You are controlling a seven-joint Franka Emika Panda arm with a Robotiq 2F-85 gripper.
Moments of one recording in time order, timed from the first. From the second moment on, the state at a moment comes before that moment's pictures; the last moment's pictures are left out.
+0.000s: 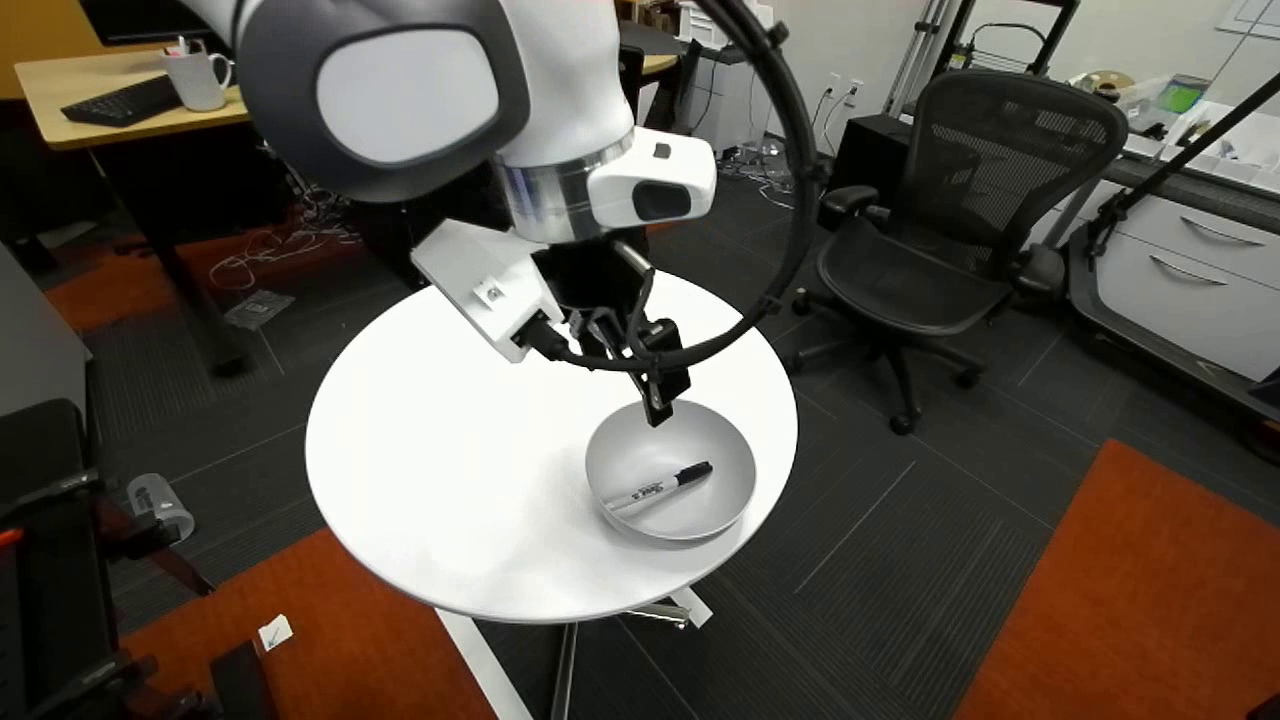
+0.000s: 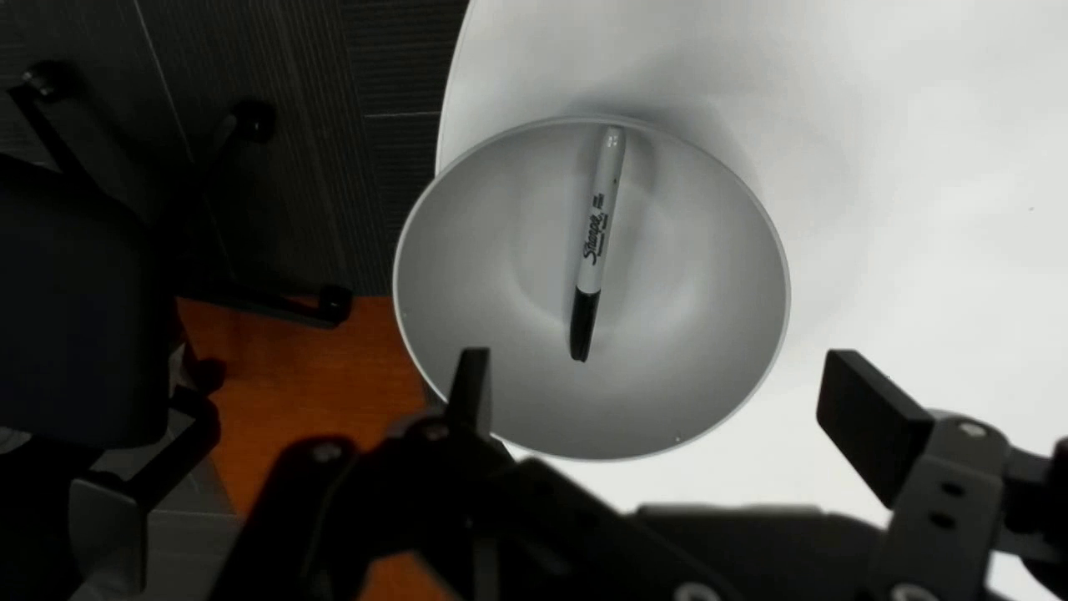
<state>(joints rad) -0.19 0.35 -0.15 -2.10 -0.13 2.67 -0.14</state>
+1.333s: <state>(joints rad) -0.27 0.68 -0.11 -1.82 -0.08 2.67 -0.15</state>
